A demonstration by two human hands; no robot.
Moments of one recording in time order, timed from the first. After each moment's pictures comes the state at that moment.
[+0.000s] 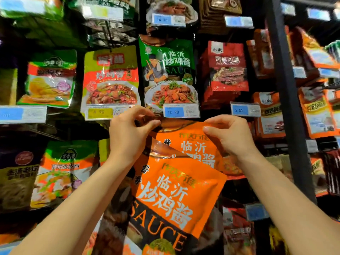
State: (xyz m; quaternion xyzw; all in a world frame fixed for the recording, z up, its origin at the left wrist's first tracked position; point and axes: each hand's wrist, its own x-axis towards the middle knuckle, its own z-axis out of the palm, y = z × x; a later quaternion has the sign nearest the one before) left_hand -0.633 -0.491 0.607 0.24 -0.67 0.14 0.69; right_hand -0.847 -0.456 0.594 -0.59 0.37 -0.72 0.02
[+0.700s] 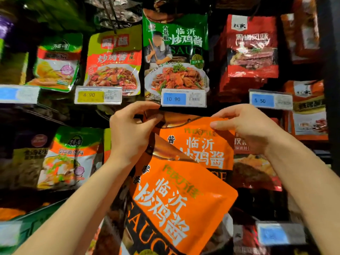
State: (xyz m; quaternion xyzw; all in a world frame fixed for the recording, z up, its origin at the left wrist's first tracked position) left_hand -0.671 -0.523 0.589 0.23 -0.63 0.13 0.73; right_hand -0.896 -0.493 0.619 -0.70 0.43 -0.56 0.13
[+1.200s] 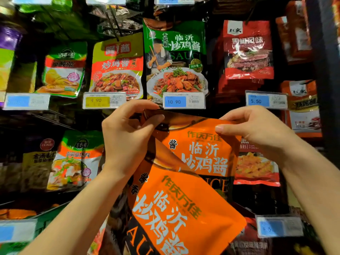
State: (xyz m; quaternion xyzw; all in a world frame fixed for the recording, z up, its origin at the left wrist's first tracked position) left_hand -0.668 -0.482 0.578 0.13 -0.63 0.13 0.75; right_hand -0.898 -0.458 0.603 -0.72 0.37 -0.57 0.12
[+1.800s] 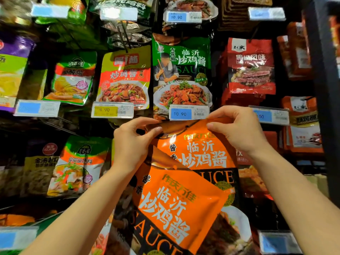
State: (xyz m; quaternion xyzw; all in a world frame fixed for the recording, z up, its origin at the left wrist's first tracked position) left_hand -0.654 -0.513 0.593 0.28 -0.62 0.11 0.73; right_hand -0.875 -0.485 0.626 -0.69 0.35 -0.62 -0.08
